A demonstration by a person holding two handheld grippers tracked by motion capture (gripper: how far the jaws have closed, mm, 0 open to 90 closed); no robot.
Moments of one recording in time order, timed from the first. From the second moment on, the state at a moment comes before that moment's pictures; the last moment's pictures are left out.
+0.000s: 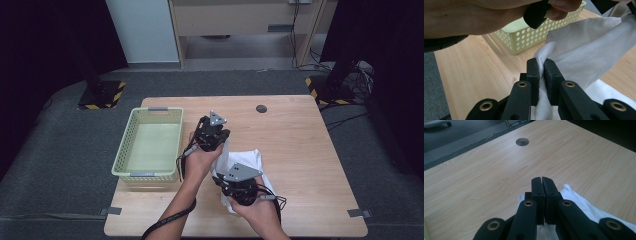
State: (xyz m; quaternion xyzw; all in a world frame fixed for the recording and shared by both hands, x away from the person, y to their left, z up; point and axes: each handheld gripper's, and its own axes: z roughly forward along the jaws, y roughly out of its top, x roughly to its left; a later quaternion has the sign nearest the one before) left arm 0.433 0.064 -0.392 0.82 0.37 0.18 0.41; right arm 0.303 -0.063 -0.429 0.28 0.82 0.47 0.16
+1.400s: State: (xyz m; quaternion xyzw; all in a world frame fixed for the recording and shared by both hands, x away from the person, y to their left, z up) left arm 0.444 0.013 -0.403 0.84 0.34 0.16 0.40; right arm 0.312 -0.130 -0.434 0.31 0.82 0.46 0.13
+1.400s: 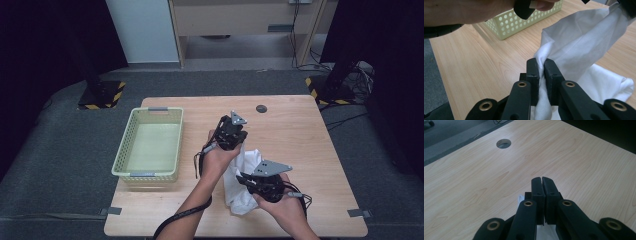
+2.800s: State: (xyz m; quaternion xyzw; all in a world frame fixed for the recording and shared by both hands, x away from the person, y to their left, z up) left arm 0.466 0.011 -0.456 0.85 0.28 0.08 0.43; right arm 0.317 -0.164 -0.475 0.34 0.83 0.44 0.12
